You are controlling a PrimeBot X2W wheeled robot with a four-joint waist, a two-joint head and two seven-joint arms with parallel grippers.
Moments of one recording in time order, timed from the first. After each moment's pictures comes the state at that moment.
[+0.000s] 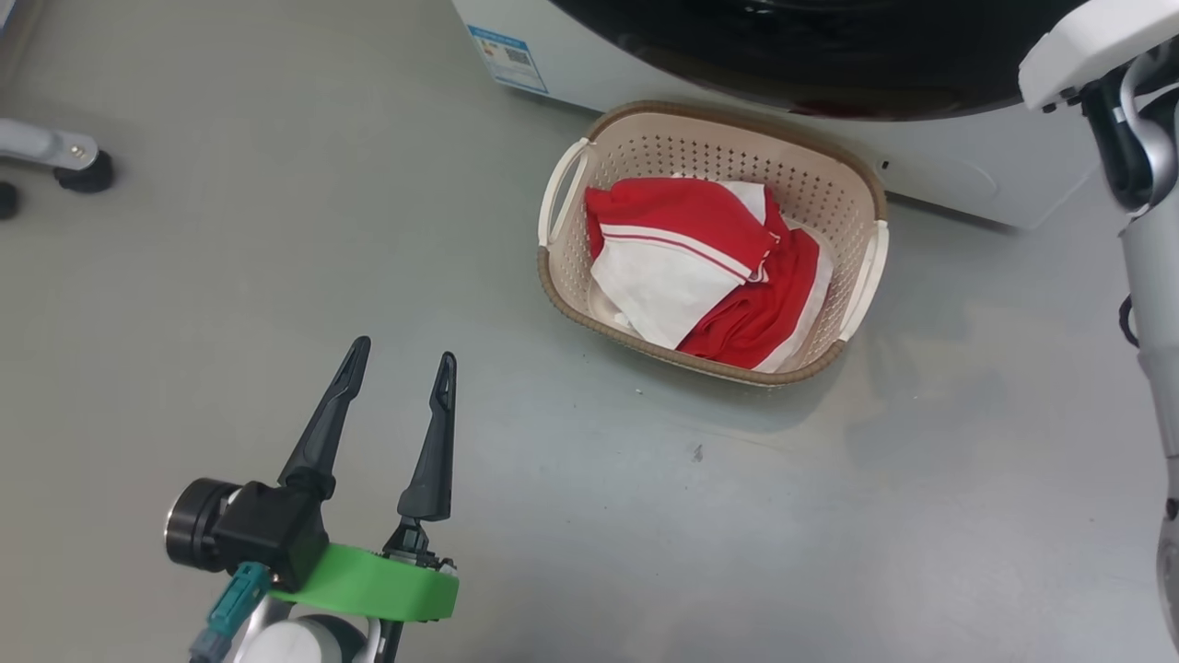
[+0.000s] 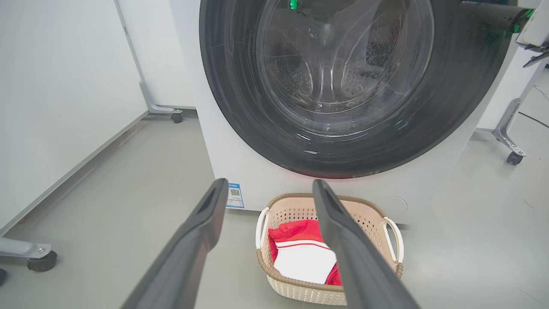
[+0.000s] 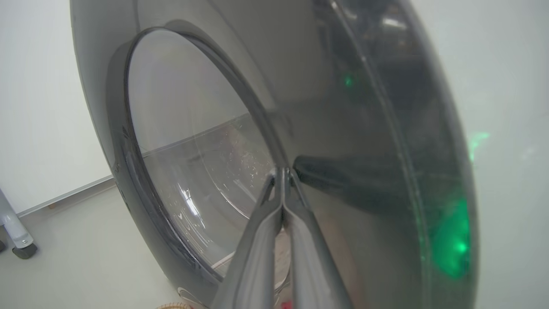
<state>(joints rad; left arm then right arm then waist) -0.06 0.06 -0.31 -0.14 -0.30 0.06 -0.18 -0.95 -0.25 0.15 0.54 0.20 0.12 -0.09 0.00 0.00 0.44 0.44</state>
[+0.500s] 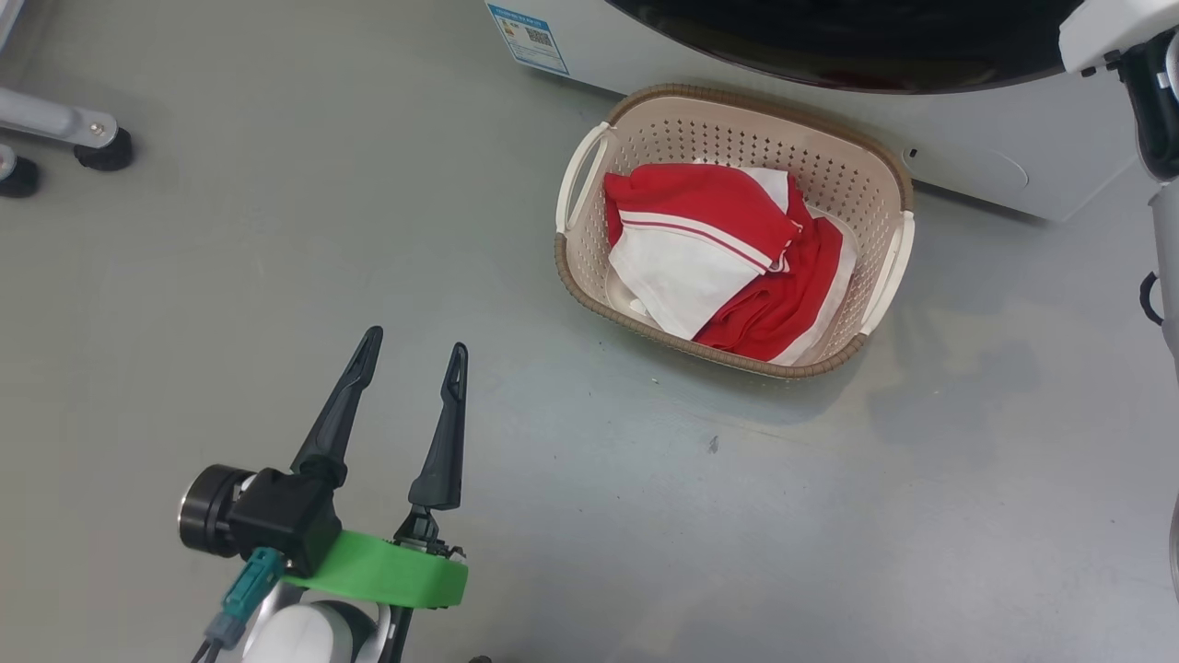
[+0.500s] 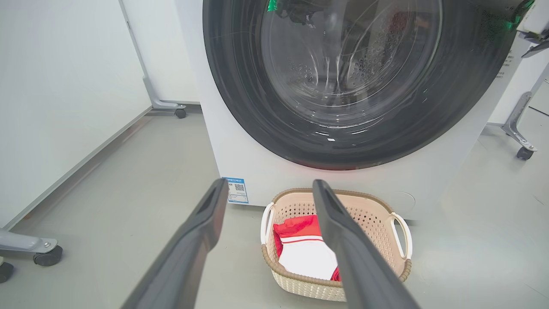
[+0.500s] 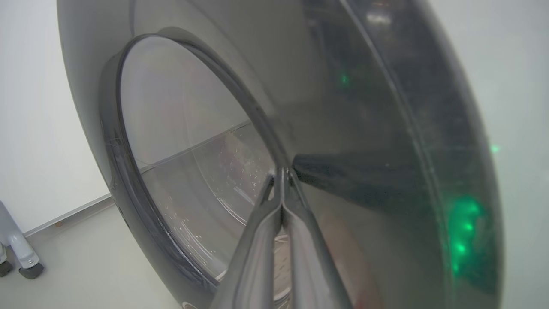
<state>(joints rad) -0.10 0.05 -0.33 -0.09 -0.30 0.05 -0.21 -1.02 -0.26 0.11 0.65 0.21 0.13 -0.17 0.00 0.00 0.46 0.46</state>
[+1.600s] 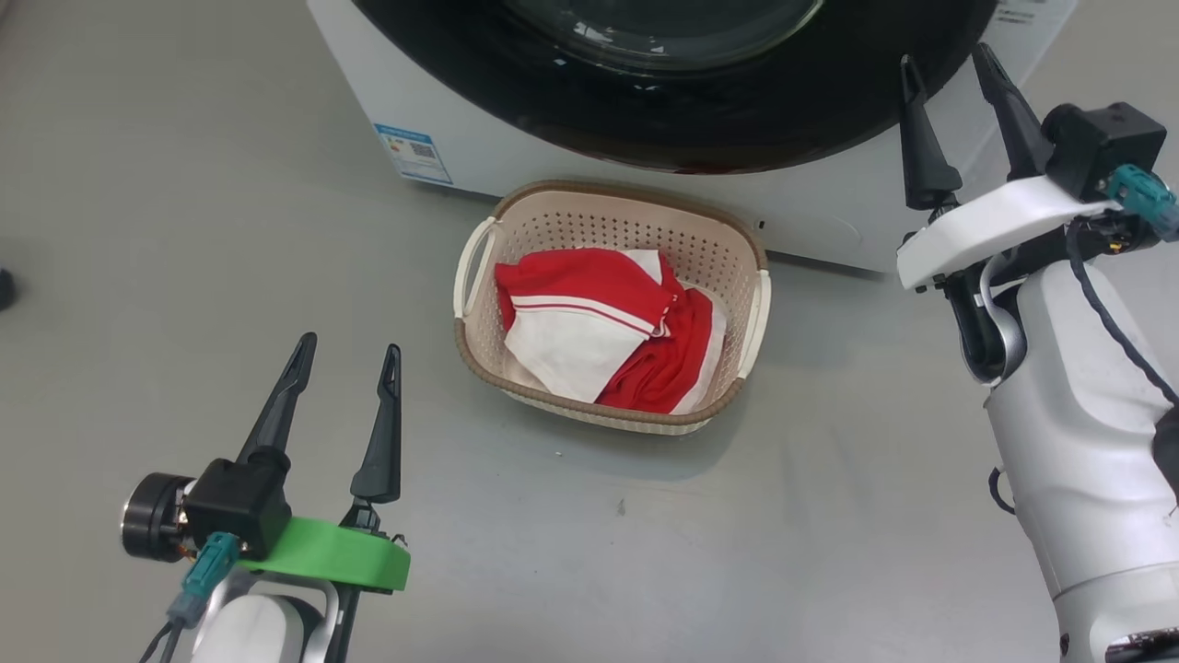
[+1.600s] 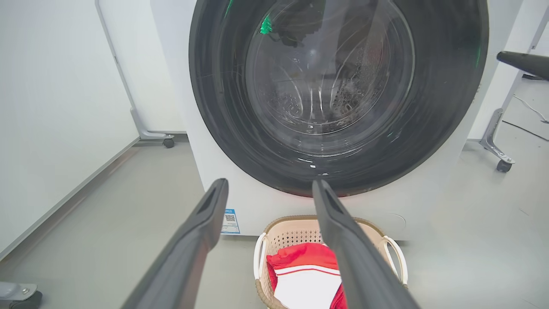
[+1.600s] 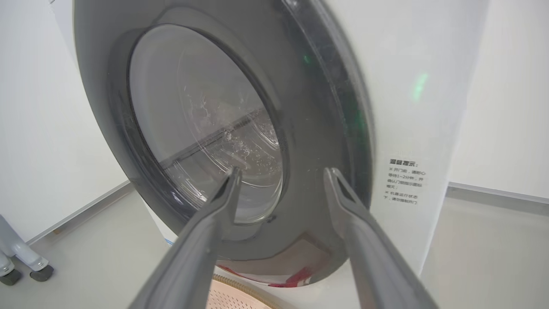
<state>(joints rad) -0.12 0.09 -0.26 0.02 -0.29 0.06 -0.22 -0.72 -0.11 0.15 0.62 0.30 0.13 -0.25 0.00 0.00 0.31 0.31</state>
